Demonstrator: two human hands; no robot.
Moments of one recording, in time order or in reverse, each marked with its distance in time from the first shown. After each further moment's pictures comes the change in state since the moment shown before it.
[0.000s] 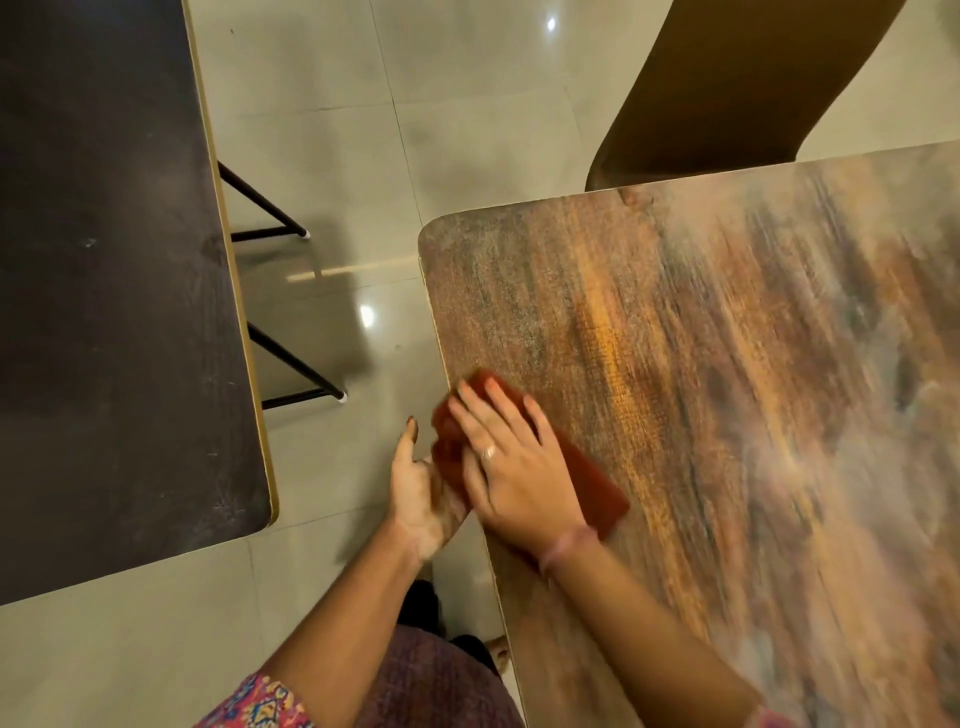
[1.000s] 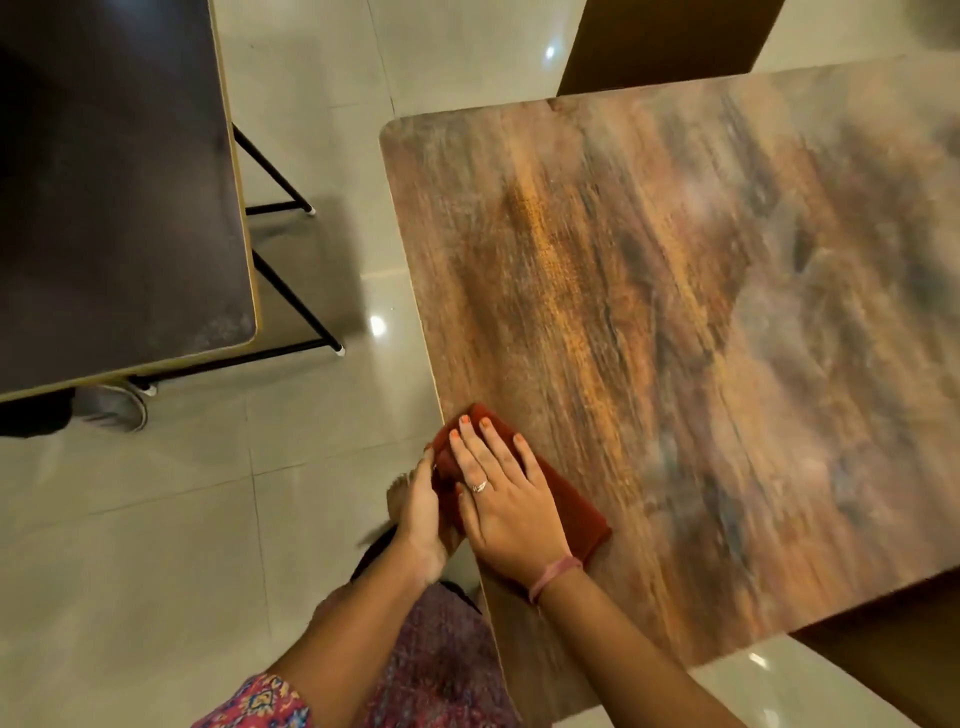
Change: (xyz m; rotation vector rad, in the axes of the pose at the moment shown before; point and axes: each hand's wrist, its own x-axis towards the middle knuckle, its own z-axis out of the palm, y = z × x) left_hand -0.105 -0.198 -0.062 0.163 0.200 0.106; right_hand -0.235 -0.027 0.027 -0.021 -0.090 0.033
